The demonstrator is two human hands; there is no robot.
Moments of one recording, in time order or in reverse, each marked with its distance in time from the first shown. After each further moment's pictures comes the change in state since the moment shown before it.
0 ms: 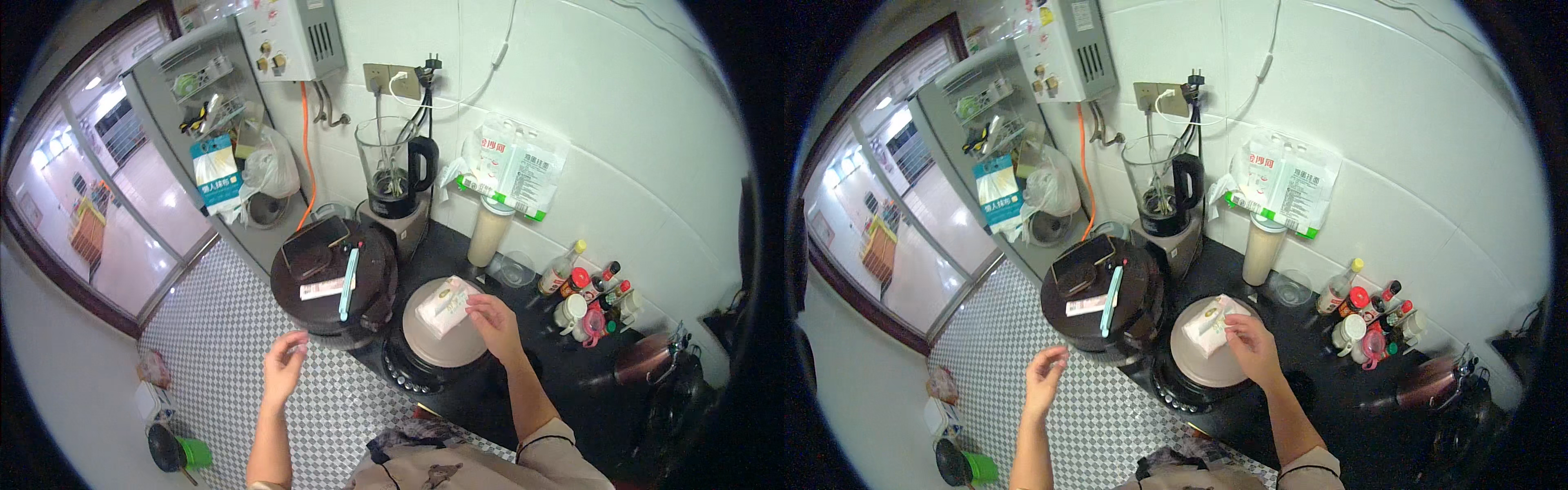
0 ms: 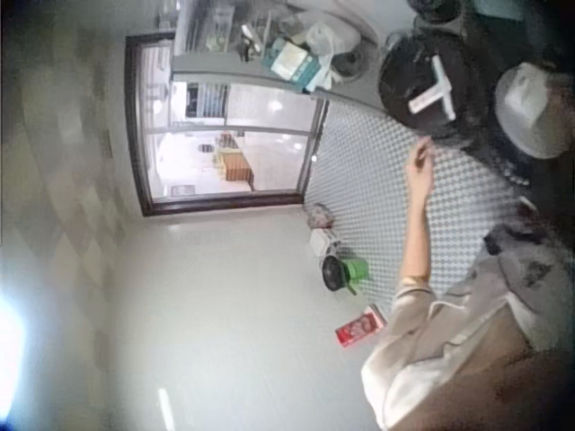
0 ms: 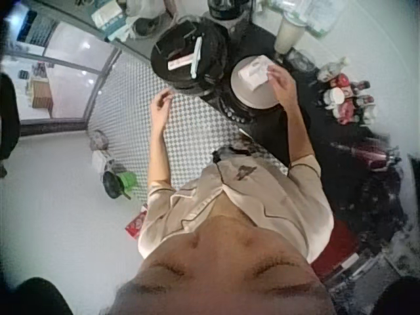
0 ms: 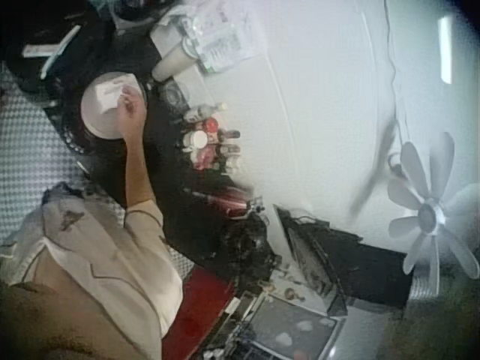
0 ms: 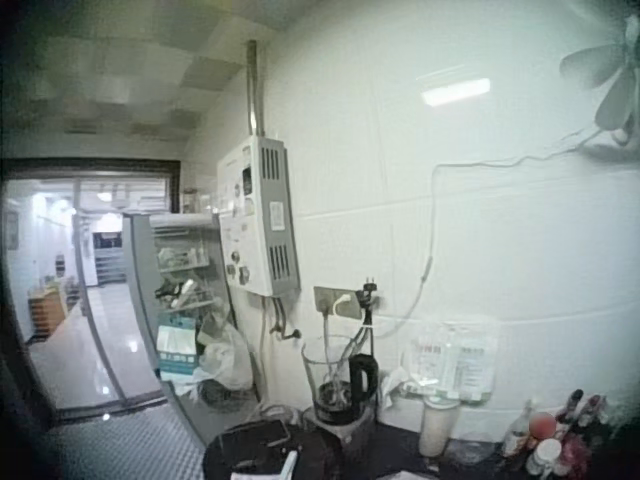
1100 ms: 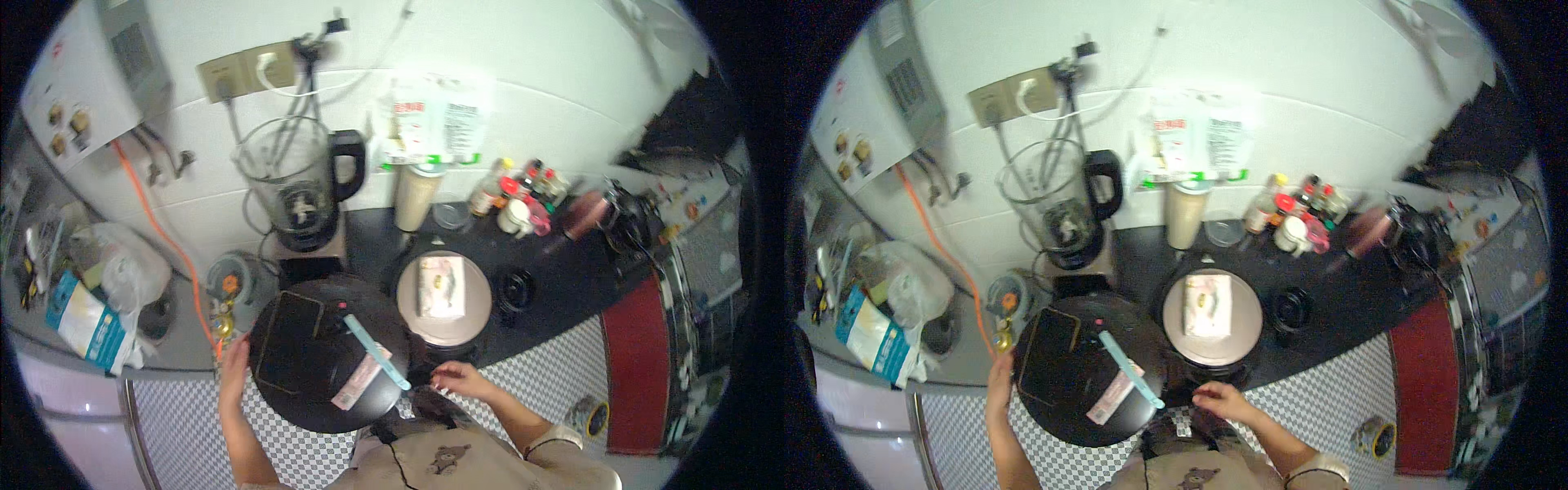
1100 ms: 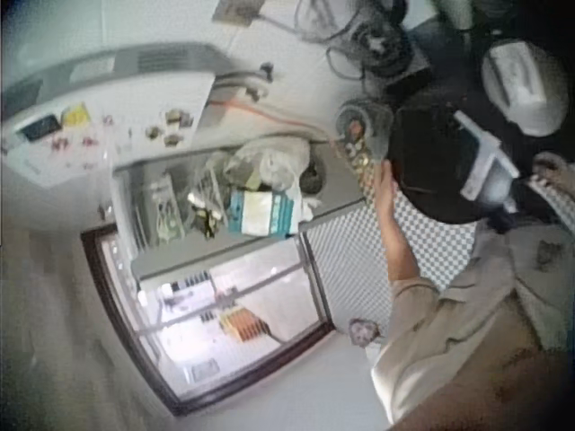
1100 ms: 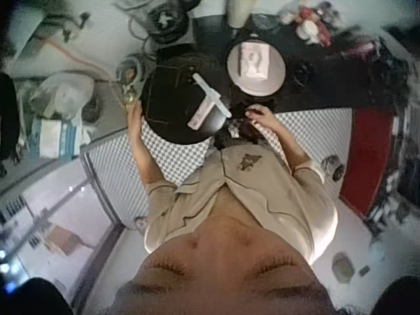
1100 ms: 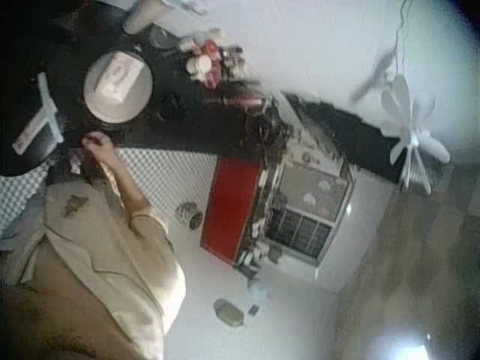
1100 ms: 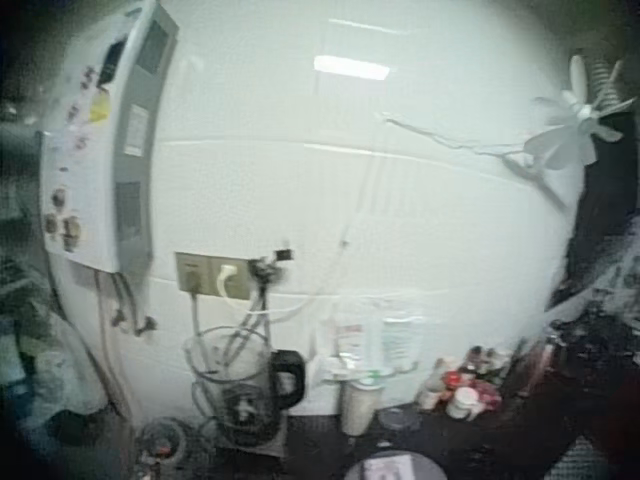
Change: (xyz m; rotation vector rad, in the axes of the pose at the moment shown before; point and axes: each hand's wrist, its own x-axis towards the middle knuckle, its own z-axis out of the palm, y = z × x) left_hand 0.345 -0.136 -0.069 0.044 -0.593 -0.348; right_hand -0.040 0.065 0.212 0.069 0.307 0.847
